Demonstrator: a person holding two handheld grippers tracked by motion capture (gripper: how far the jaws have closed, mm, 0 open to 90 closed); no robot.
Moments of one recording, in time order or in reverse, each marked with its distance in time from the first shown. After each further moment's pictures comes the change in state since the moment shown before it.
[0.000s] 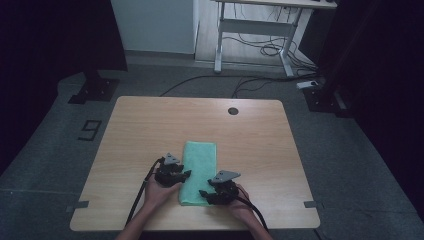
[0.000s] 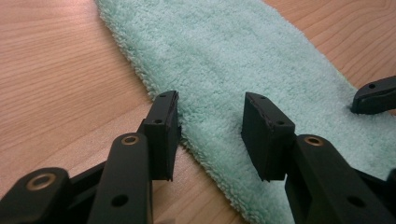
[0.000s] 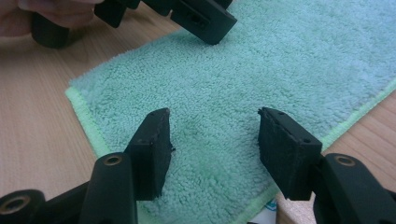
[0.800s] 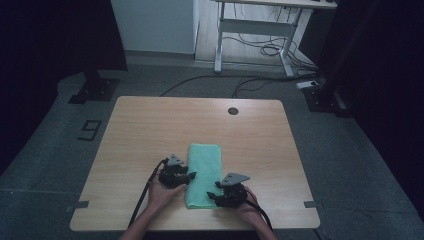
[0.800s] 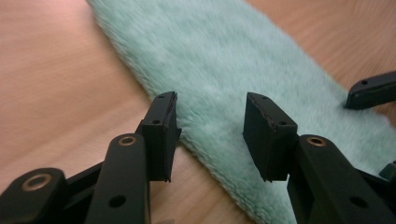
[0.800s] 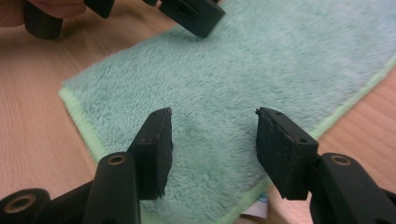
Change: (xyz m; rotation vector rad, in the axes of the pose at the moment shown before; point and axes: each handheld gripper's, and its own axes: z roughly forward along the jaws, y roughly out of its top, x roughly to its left) left arm -0.011 0.005 -0.001 -0.020 -0.050 -0.012; right arm -0.008 -0.014 -0.022 -0.006 -0.018 0.003
